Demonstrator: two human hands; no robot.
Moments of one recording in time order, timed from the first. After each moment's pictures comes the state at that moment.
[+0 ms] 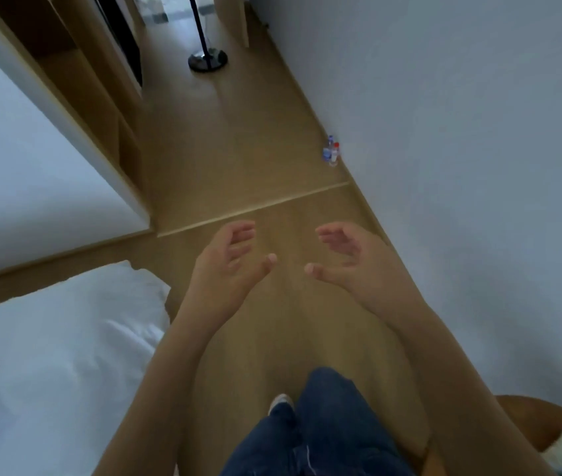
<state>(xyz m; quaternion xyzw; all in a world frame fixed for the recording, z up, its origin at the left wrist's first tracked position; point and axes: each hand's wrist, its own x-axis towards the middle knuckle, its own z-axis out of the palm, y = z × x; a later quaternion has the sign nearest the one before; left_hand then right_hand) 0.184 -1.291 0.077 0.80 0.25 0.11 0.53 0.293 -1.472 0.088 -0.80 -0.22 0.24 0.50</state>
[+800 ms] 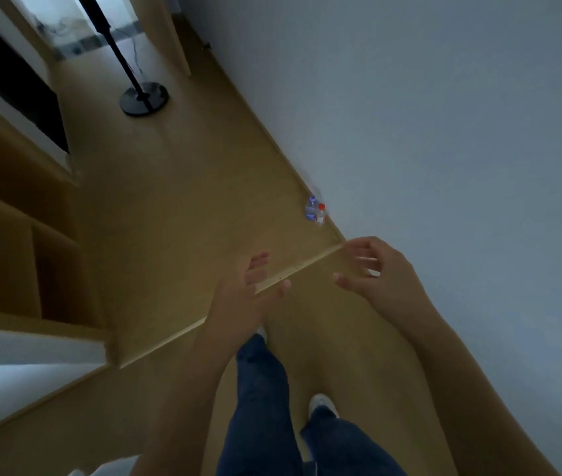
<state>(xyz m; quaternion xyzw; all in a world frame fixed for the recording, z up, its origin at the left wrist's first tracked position) 0.737 -1.042 0.026 0.77 0.24 -0.01 0.59 0.823 -1.243 0.034 -0.84 -0.06 0.21 0.50</state>
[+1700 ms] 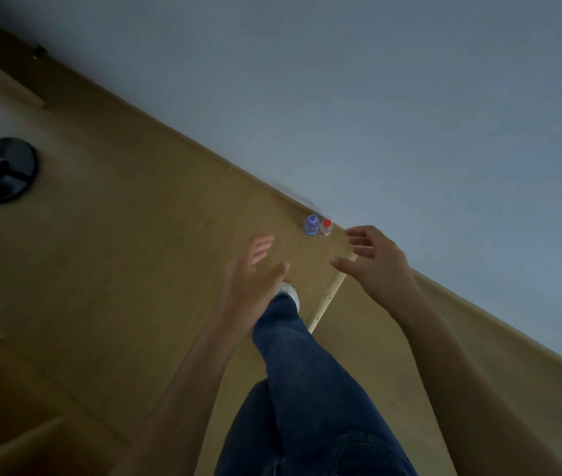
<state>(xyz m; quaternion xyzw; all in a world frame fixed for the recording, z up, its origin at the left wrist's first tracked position) 1.214 -0.796 -0.101 0.83 0.07 -0.21 0.51 1.196 -1.005 -0.114 -0.81 0.22 0.14 0.53</state>
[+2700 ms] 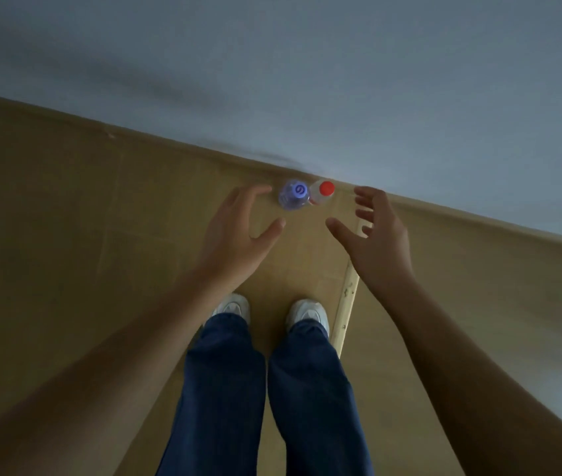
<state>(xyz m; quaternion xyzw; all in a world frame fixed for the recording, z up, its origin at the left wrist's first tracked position) 1.442 -0.809 -0.554 0.86 -0.23 -0.27 0.38 1.331 -0.981 -0.528 -0.77 0.42 0.04 0.47</state>
